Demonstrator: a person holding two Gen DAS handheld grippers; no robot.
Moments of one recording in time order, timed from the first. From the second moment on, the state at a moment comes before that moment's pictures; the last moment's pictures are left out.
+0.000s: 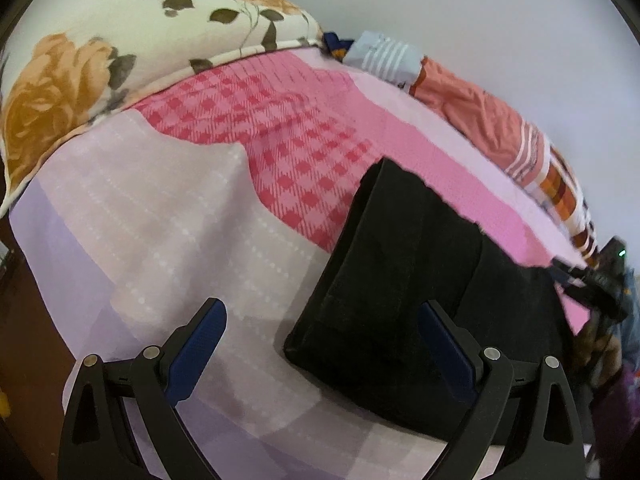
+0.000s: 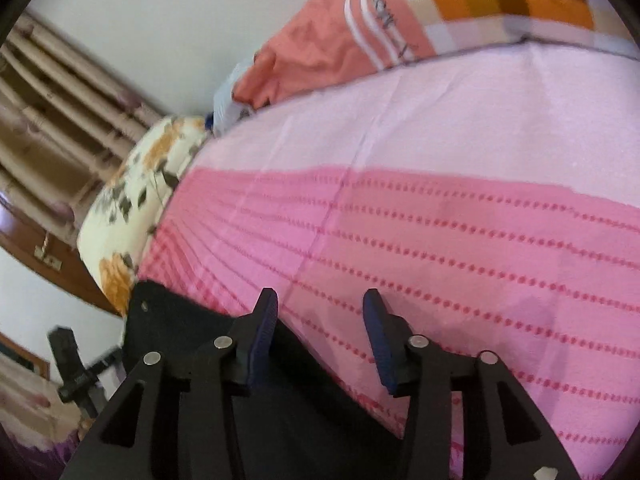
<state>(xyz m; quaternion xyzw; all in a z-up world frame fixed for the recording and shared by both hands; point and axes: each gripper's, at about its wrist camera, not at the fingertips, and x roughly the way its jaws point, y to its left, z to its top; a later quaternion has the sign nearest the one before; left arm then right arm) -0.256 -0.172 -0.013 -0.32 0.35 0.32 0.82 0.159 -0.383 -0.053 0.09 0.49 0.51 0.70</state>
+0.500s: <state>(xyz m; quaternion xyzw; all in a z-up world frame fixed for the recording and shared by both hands) -0.252 -0.170 -0.023 -0.32 0.36 0.32 0.82 0.146 -0.382 -0.058 0.10 0.51 0.49 0.70</state>
